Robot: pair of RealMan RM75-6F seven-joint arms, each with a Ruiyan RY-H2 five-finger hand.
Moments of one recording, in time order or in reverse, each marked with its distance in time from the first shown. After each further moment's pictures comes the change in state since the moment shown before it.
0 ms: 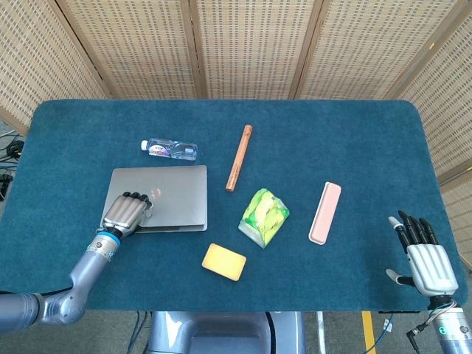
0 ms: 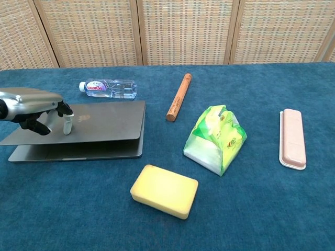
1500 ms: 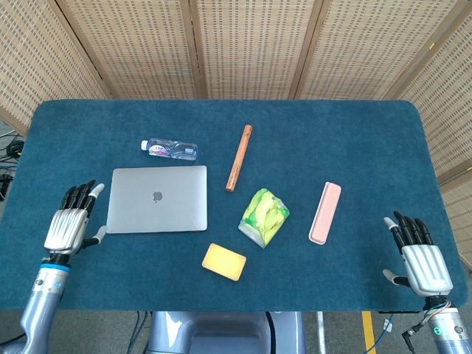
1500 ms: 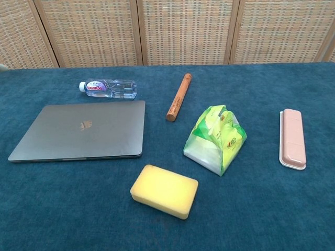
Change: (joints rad) left arm 0.428 0.025 0.038 0.042 0.504 0.456 -0.426; right arm 0.000 -0.025 -0.002 0.002 -0.014 0.011 -0.046
